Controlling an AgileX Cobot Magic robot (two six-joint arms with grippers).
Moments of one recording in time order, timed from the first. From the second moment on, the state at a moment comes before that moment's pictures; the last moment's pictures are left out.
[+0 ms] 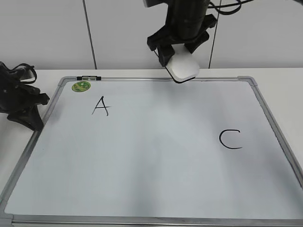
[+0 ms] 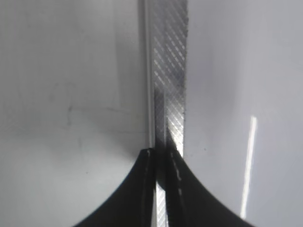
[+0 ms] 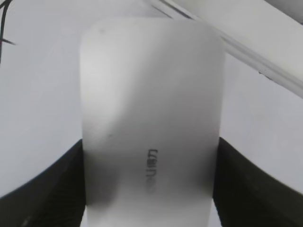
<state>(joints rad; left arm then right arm) 0.03 2.18 -1.52 -0.32 0.97 0.22 0.48 2.20 -2.20 -0.13 1.24 -0.02</state>
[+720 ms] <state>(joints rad) 0.03 2.18 -1.52 -0.32 0.96 0.22 0.24 1.78 -1.52 -0.09 1.16 0.02</state>
